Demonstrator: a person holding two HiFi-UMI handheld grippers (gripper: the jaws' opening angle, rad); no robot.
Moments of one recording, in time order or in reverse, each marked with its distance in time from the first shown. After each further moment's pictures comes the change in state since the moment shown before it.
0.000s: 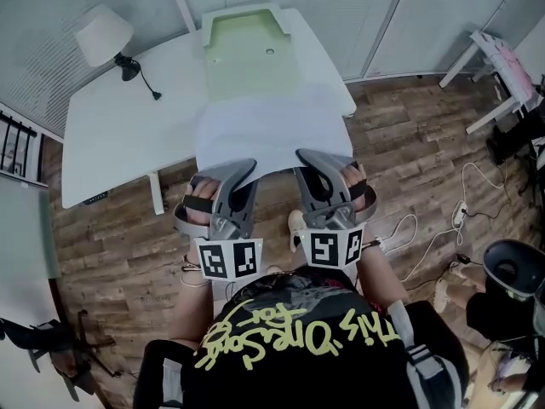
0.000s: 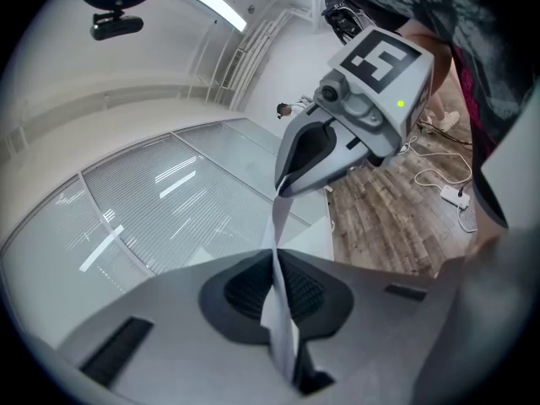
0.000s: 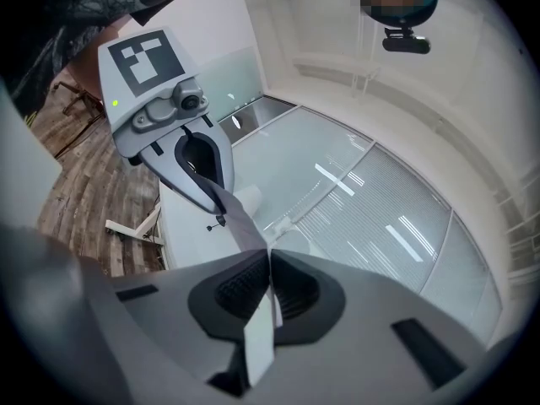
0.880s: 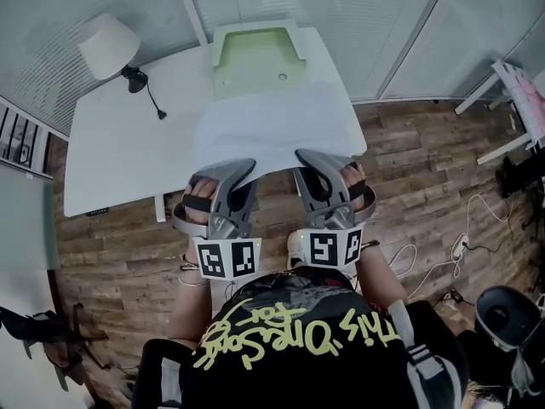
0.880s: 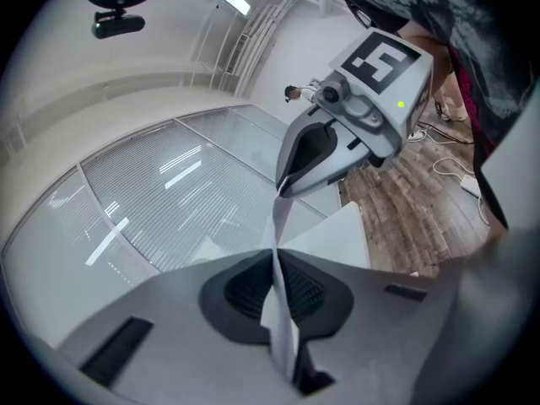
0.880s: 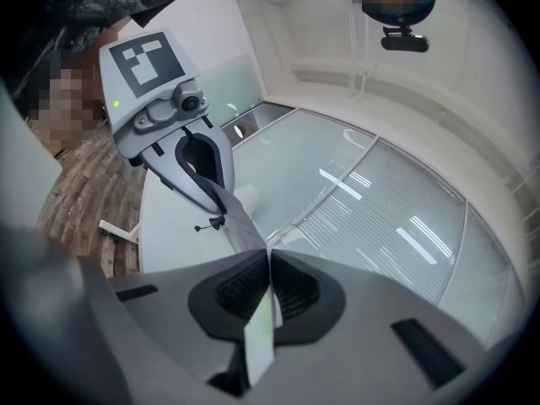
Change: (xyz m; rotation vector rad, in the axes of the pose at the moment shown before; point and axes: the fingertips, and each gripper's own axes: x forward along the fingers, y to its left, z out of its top) left arm 0.077 0.046 -0.018 -0.009 0.076 0.048; right arm 0.080 -0.042 -0.031 0.016 -0.089 0.047
